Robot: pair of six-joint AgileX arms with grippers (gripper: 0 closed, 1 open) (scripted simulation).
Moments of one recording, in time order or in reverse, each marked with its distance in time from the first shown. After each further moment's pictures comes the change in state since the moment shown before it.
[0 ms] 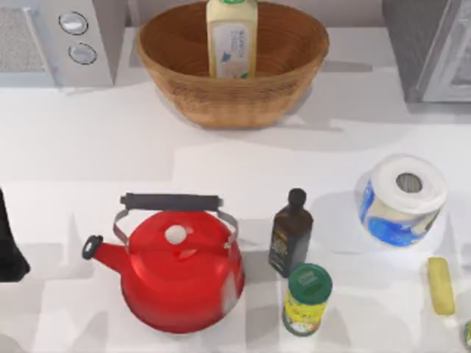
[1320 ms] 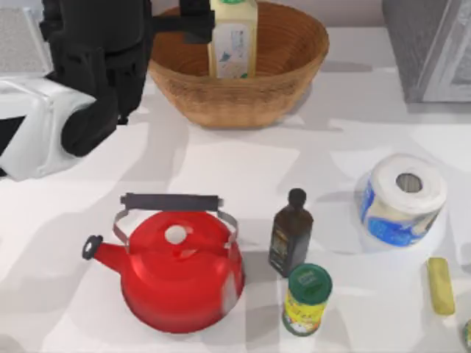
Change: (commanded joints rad) left arm -0.511 1.636 1.017 0.446 -0.471 -0.106; right arm 0.000 0.000 0.000 0.000 0.000 0.000
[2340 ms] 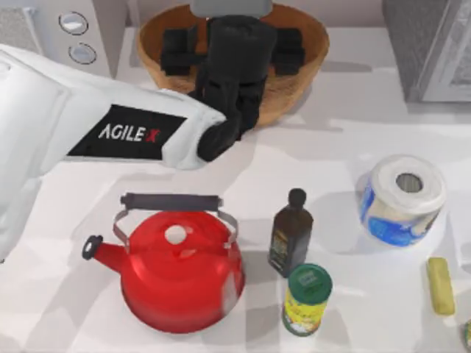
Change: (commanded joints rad) left arm -0.139 0.511 0.322 0.116 -0.128 -0.031; right arm 0.000 0.000 0.000 0.000 0.000 0.000
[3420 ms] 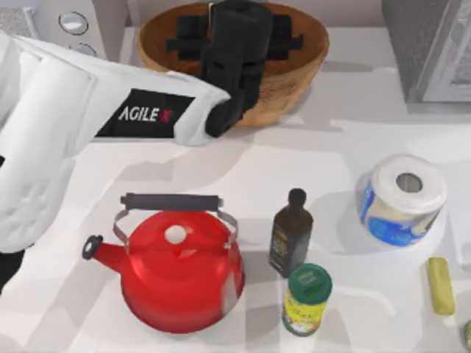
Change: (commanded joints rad) left arm 0.046 0.134 0.180 -0.040 0.047 0.013; right arm 0.000 0.000 0.000 0.000 0.000 0.000
